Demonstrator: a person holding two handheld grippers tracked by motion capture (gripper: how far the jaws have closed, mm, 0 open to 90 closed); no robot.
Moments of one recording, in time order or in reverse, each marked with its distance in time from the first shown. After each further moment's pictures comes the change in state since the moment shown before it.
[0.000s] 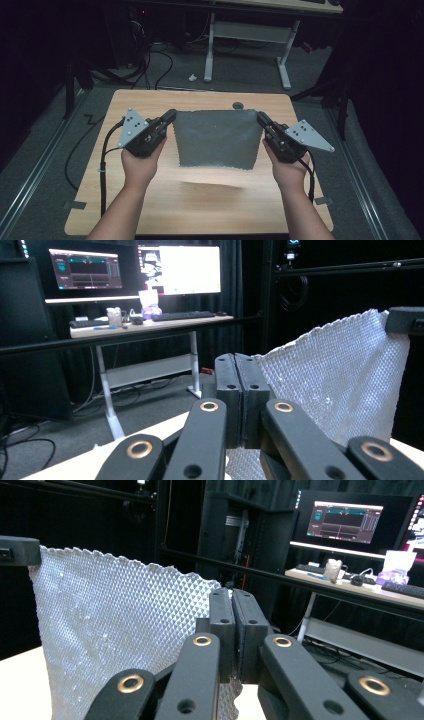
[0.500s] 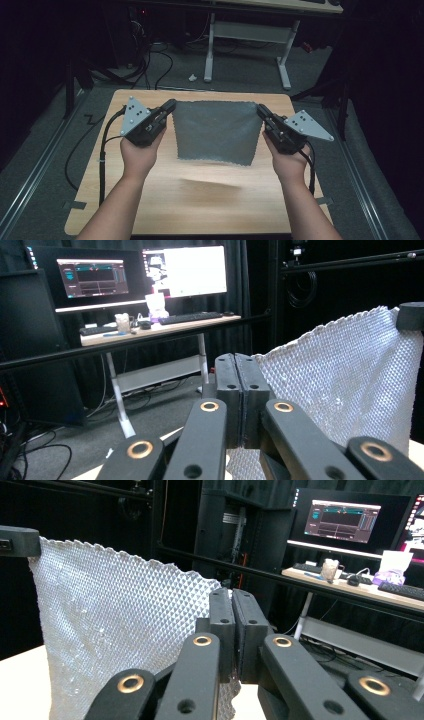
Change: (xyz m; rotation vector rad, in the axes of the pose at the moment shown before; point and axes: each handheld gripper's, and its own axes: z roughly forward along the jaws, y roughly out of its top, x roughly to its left) left arm 0.011 0.019 0.015 0.010 0.019 0.040; right arm -0.007 0.011 0.013 0.018 -0.010 -0.004
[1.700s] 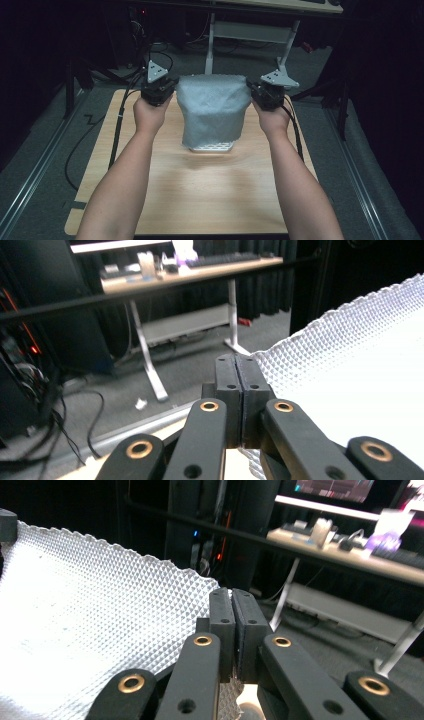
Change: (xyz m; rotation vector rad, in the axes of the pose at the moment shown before) left arm 0.071 -0.022 0.114 0.247 0.093 -0.019; right arm -0.055 -0.012 0.128 0.202 -0.049 -0.009
